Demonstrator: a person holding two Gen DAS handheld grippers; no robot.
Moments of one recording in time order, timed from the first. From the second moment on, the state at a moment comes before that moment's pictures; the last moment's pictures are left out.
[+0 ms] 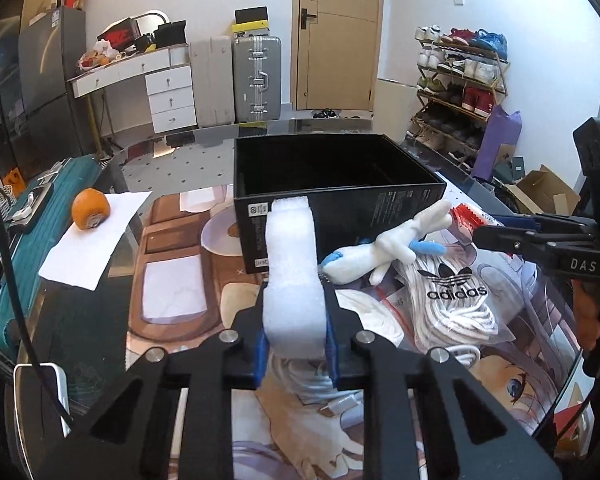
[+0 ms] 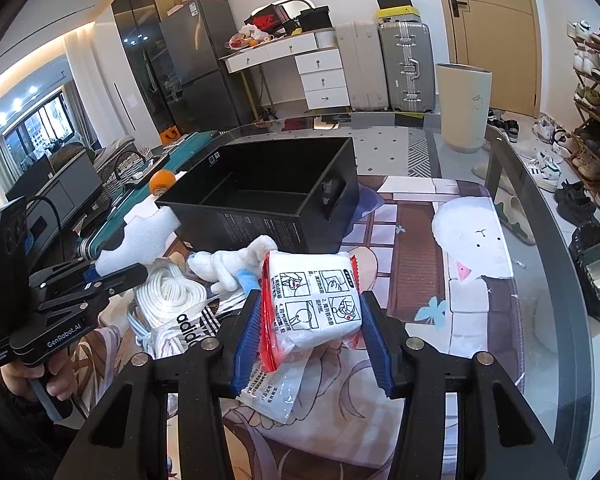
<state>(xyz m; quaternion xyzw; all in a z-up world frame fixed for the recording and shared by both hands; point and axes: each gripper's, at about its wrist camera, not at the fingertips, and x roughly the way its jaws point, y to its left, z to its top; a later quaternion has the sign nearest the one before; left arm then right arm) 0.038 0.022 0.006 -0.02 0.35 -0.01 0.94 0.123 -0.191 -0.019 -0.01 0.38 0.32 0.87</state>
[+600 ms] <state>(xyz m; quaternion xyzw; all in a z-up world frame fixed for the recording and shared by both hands) 0.031 0.032 0.042 -0.02 0.30 -0.03 0.95 0.106 -0.200 0.006 -0.01 0.33 0.32 0.89</state>
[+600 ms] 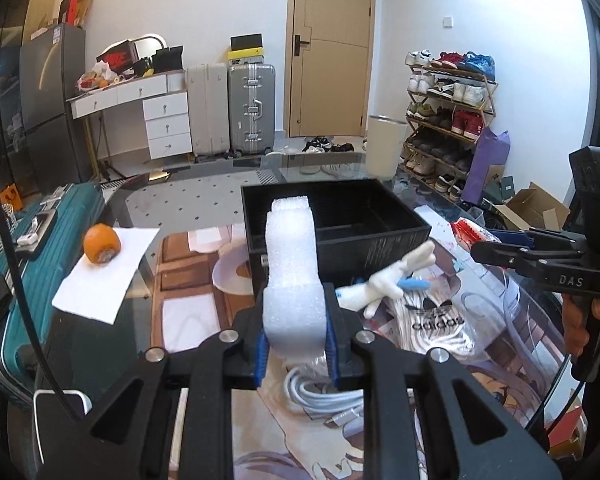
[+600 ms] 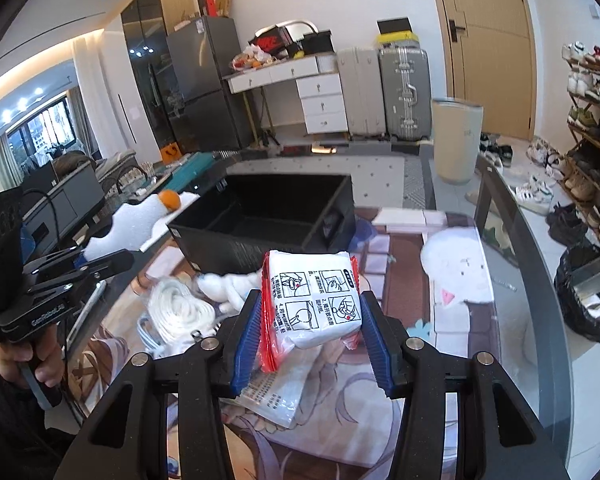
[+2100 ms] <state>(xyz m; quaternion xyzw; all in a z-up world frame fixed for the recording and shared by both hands) 0.143 0.032 0.026 -0.01 0.37 -0.05 0.93 0.190 -0.108 0.018 -0.11 0.32 0.32 0.89</state>
